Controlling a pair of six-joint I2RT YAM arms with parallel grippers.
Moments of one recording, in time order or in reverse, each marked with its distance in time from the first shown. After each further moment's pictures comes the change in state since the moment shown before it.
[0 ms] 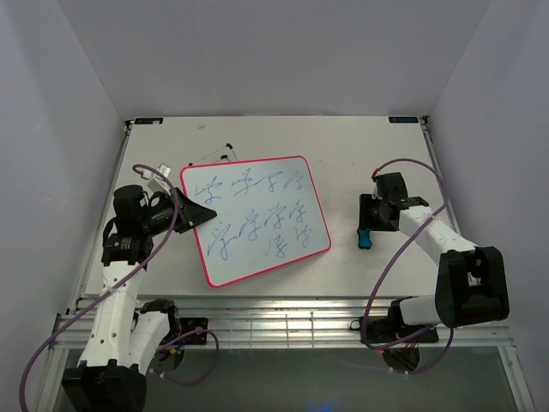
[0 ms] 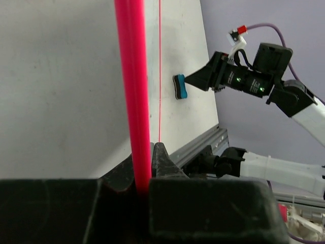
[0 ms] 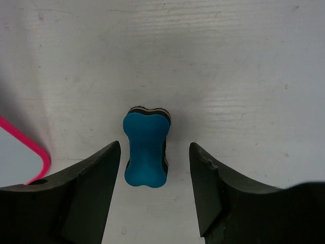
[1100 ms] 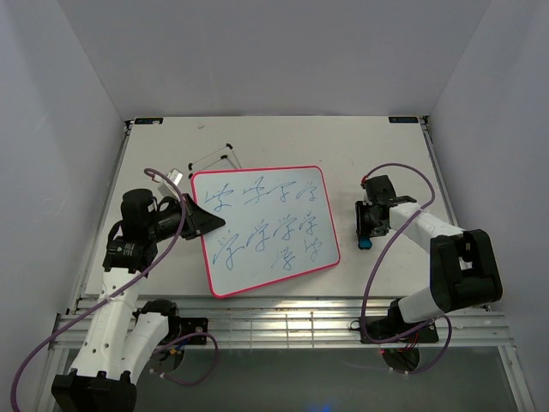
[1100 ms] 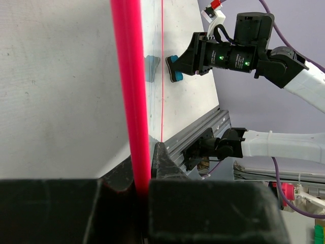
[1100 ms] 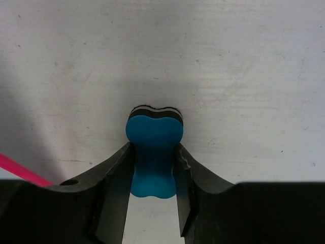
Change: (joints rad) left arm -0.131 -0.047 0.001 -0.068 -0.039 0.020; right arm 0.055 0.115 -0.002 0.001 0.012 -0.014
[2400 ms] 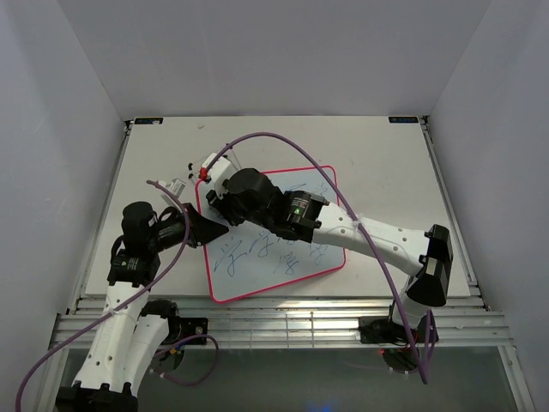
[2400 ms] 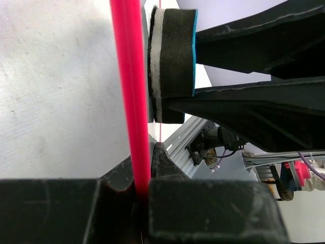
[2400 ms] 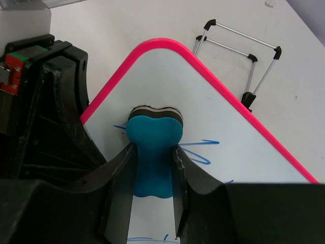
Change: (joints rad) left arm -0.005 -0.108 -0.147 0.182 0.098 0.019; right arm 0.979 0.214 0.873 0.051 0.204 -0.159
